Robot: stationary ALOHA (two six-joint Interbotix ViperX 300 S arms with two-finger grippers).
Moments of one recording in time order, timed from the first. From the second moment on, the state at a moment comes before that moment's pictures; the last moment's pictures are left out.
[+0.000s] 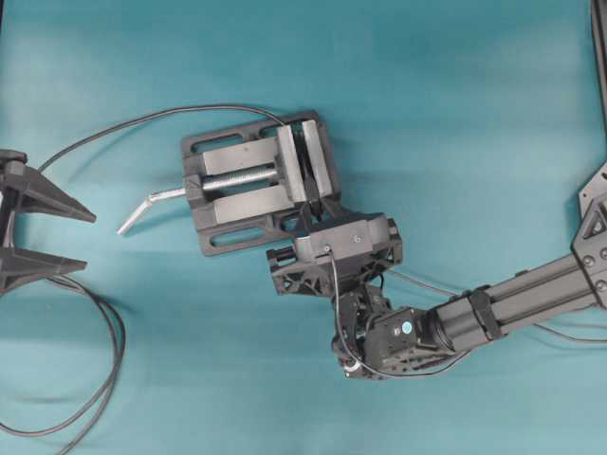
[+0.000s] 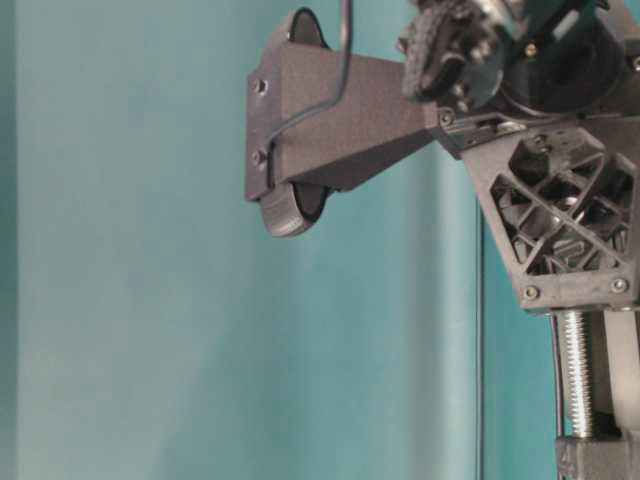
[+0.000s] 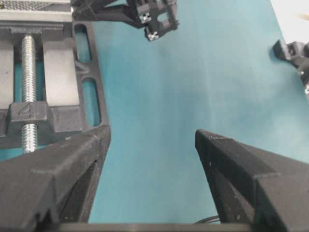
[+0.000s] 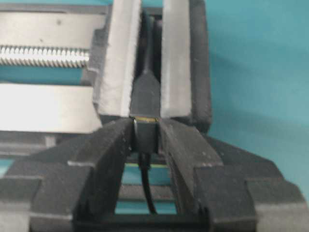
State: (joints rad) left arm -0.13 -1.06 1.30 -0.08 0.17 -0.16; right arm 0.36 0.56 0.19 1.96 -1.46 -0.82
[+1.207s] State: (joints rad) left arm -0.12 -1.06 1.30 -0.08 0.18 -0.16; right arm 0.49 0.54 0.17 2.08 -1.43 -0.84
